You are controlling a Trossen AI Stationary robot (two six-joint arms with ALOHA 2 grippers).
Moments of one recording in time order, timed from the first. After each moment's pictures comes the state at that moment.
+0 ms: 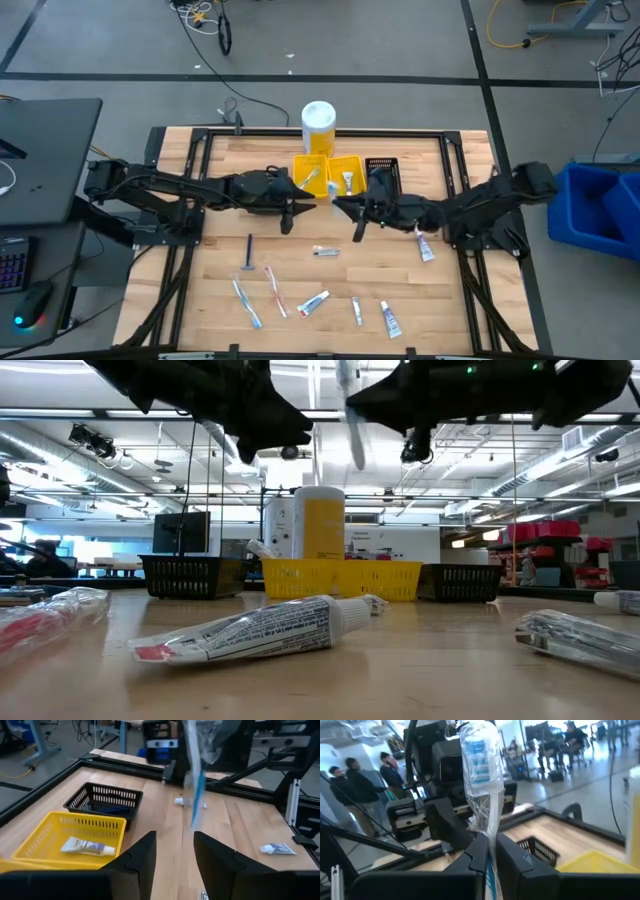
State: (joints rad) left arm 0.03 1.31 0.71 0.34 -0.07 -0.18; right arm 0.15 1.49 0.61 0.94 0.42 0.24
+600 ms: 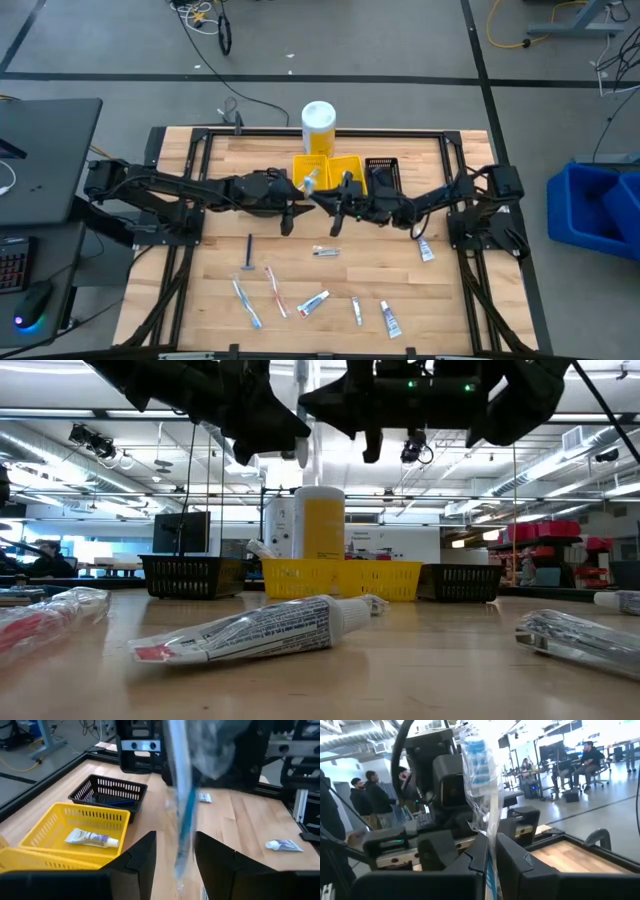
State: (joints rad) left arm 0.01 1.31 0.71 0.31 -0.12 -0.19; right arm 0.06 1.74 0.80 1.10 0.28 0.19
